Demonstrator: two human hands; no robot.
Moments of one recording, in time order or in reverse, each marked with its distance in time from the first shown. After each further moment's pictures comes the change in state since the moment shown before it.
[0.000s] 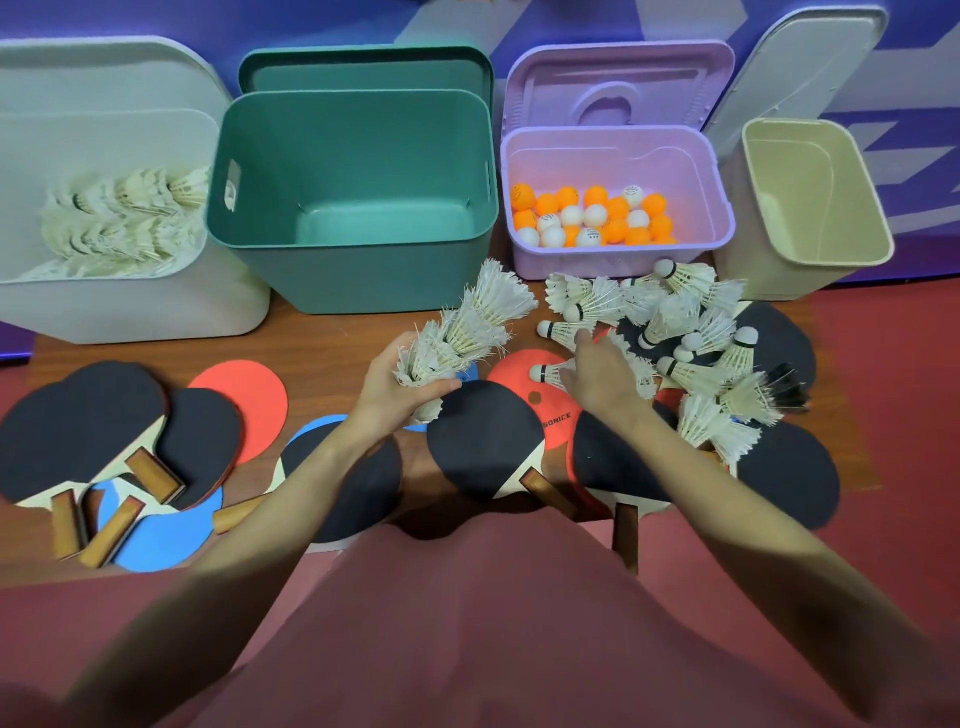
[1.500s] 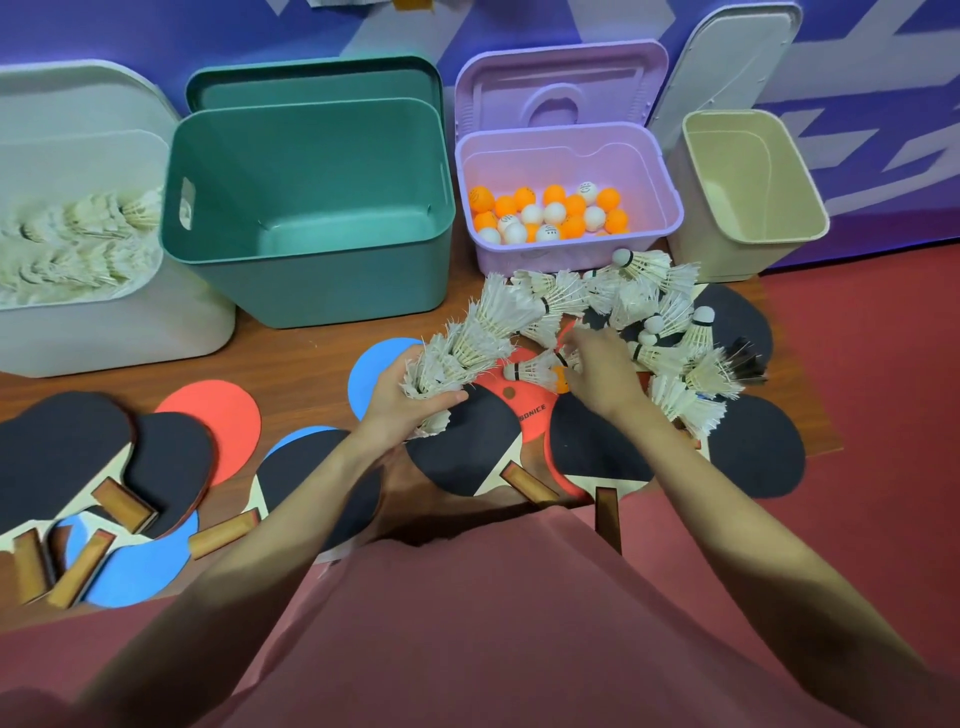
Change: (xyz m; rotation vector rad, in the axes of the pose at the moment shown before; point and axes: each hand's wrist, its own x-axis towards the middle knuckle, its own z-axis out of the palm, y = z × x) left_hand 0.001 -0.018 0.029 -0.001 -0.096 -0.002; right_hand -0.026 0.030 -0.016 0.128 0.130 -0.059
